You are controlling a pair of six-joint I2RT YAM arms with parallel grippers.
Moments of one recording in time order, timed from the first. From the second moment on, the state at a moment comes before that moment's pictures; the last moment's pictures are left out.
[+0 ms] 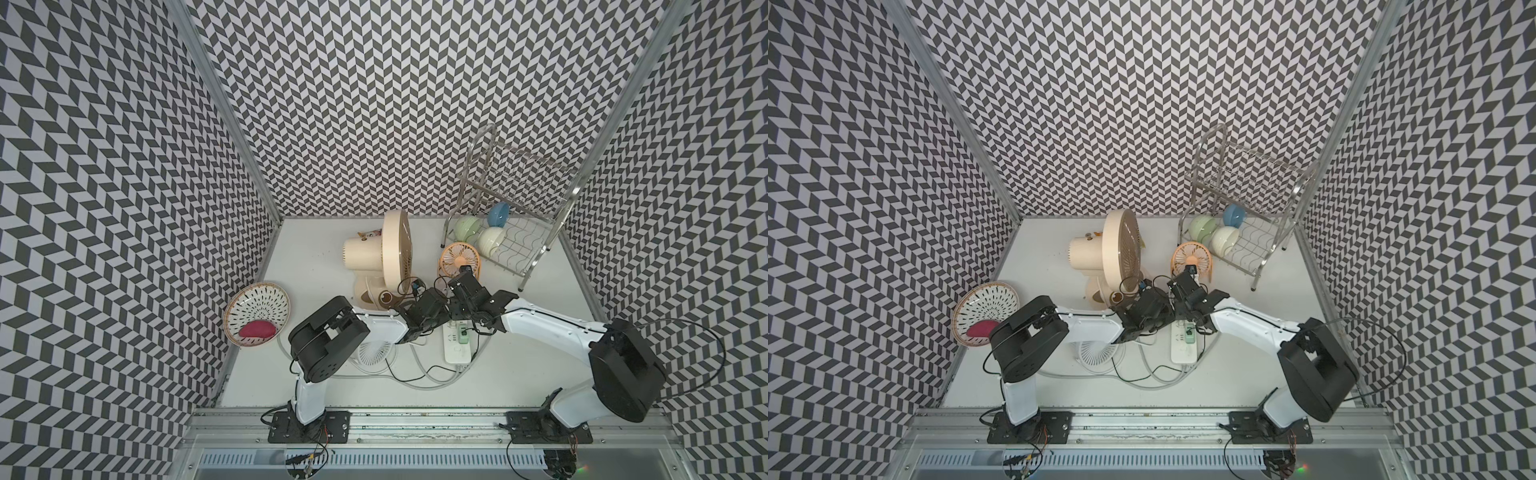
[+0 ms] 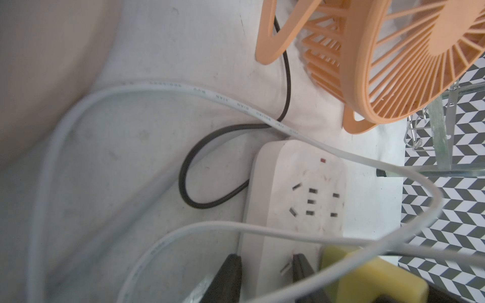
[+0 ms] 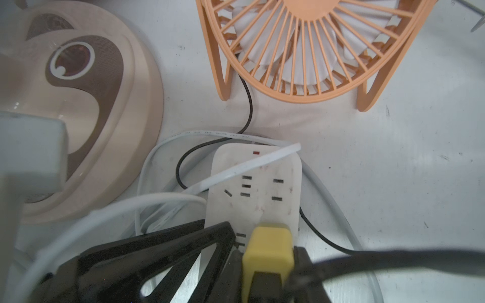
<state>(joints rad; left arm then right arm) -0.91 1.91 0.98 0.18 -0.10 -1.21 0.71 1.51 0.93 -0.45 0.29 0.56</state>
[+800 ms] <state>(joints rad) -0.91 1.93 1.00 0.18 -0.10 -1.23 0.71 1.50 0.91 -0.42 0.27 0.51</state>
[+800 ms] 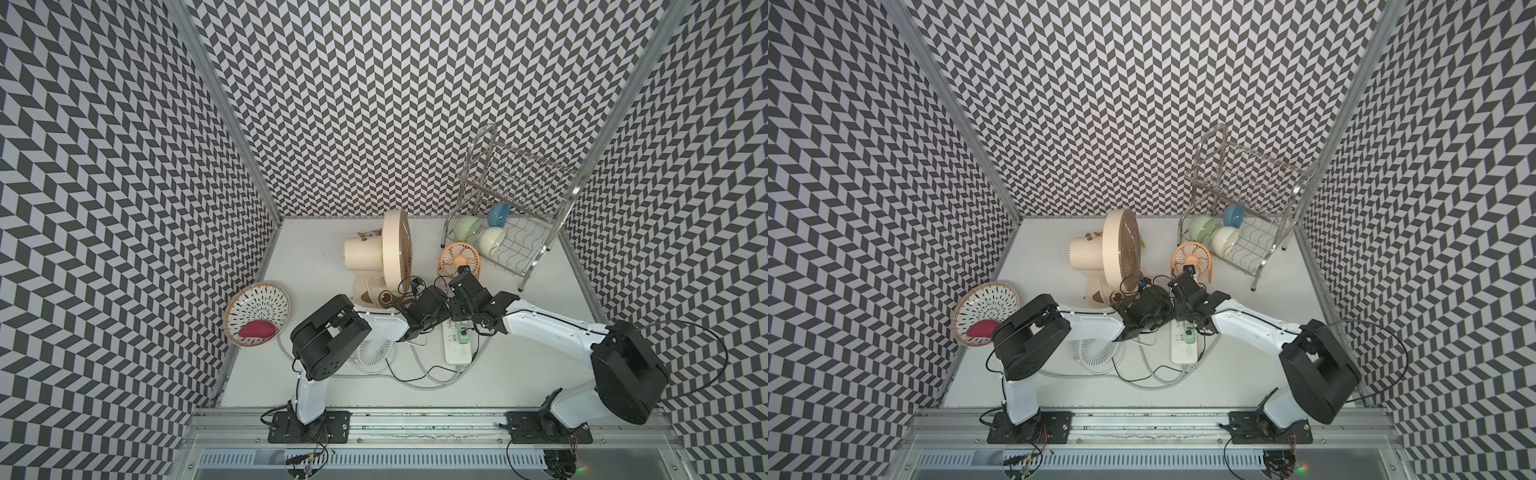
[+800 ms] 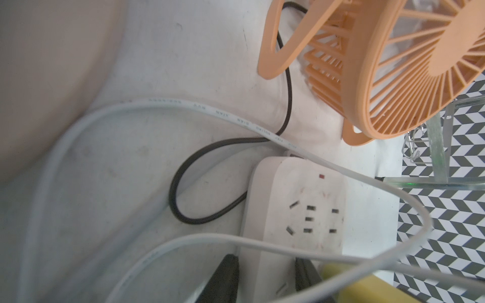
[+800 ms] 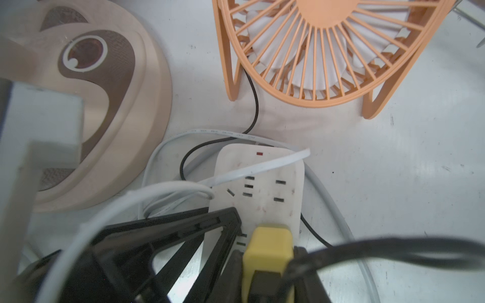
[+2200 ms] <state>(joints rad) -0.88 1.98 1.06 0.16 -0.06 -1.14 0.68 1.52 0.92 -0.42 0.19 0.47</state>
